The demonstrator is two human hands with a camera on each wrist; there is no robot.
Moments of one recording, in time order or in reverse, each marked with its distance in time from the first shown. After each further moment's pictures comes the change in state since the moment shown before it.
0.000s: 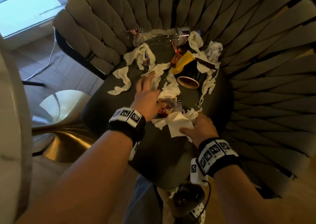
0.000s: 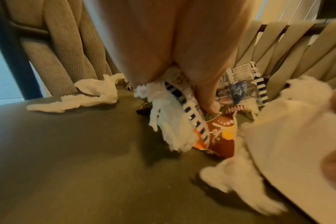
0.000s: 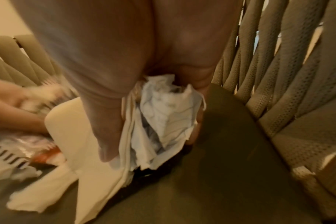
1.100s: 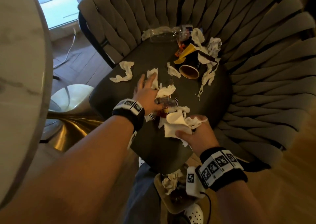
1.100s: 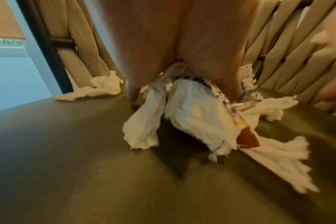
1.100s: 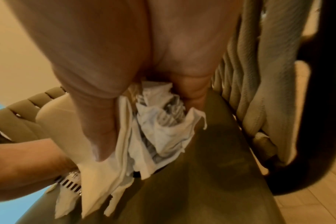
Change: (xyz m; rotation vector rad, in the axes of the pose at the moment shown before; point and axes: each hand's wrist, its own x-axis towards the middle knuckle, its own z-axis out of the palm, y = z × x) left_hand -0.041 -0.001 0.030 0.044 -0.073 -0.082; right_hand -0.072 0.043 0.017 0.308 0.014 -0.209
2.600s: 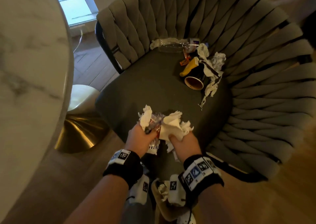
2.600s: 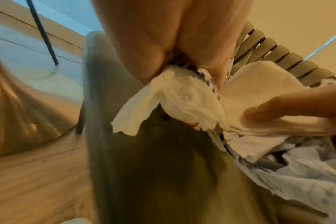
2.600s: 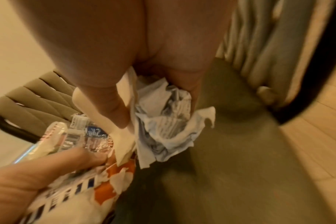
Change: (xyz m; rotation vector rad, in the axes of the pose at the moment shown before) left_hand -0.104 -0.006 0.059 -0.921 0.200 -0.348; right_hand -0.008 -0.032 0.042 0.011 -0.035 0.108
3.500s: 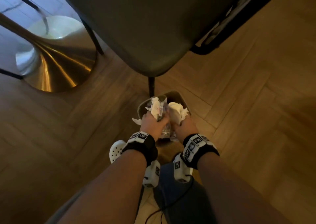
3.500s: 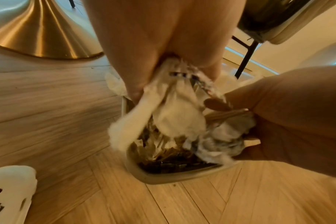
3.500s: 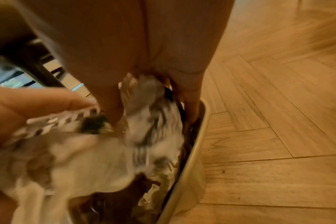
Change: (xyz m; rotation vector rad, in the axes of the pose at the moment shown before) left_hand -0.135 -0.261 0.232 0.076 -0.038 -0.194; right_hand -0.045 0.363 0.097 -0.252 -0.077 0.088
